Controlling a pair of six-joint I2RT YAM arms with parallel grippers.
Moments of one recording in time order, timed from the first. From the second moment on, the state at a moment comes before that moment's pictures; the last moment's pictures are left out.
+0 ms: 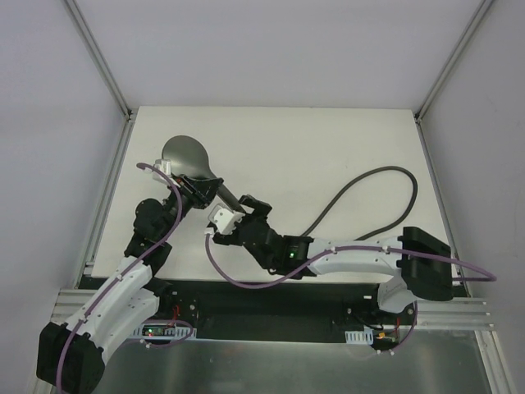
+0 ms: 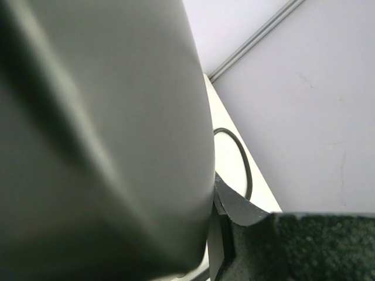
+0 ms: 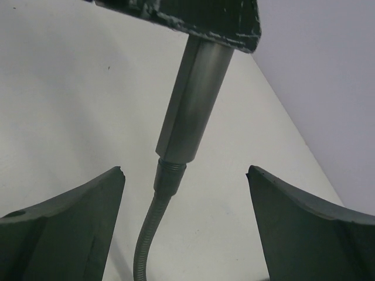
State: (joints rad) left arm -0.35 0.71 0.36 0.45 0.20 -0.76; right arm 1.36 1.51 0.97 0.23 0.69 -0.41
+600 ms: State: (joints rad) left arm -0.35 0.67 0.44 0.28 0.15 -0.81; right arm 1.38 1.68 1.05 0.31 0.85 -0.46
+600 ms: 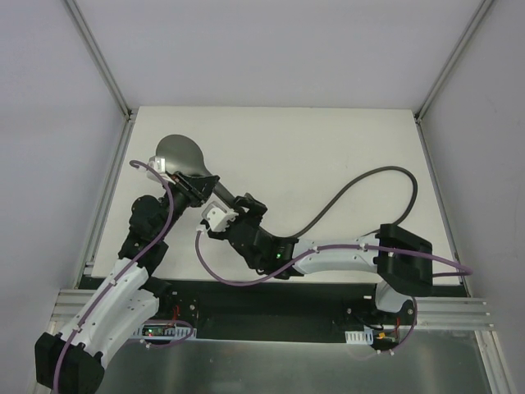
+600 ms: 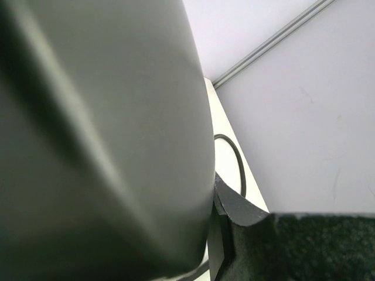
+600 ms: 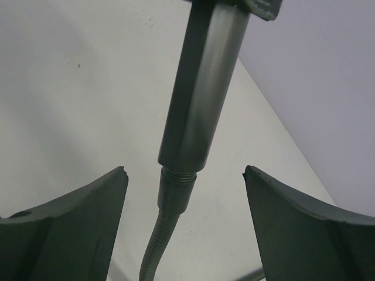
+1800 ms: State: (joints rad) left arm -0.36 1.01 0.28 1.08 0.51 -0.90; right arm 0.82 1.34 0.64 0.57 -0.53 0.12
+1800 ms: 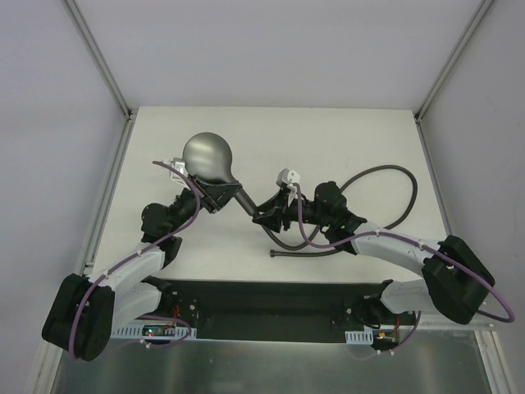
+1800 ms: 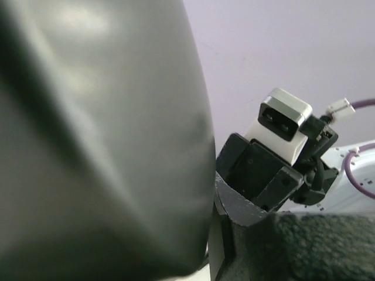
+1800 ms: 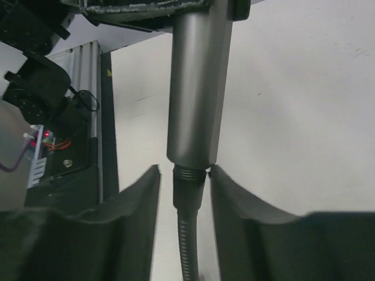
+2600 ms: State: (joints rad) left arm -0.39 0.77 0.38 0.57 0.25 -0.78; right arm 1.26 1.36 0.76 0.32 0.51 -0.31
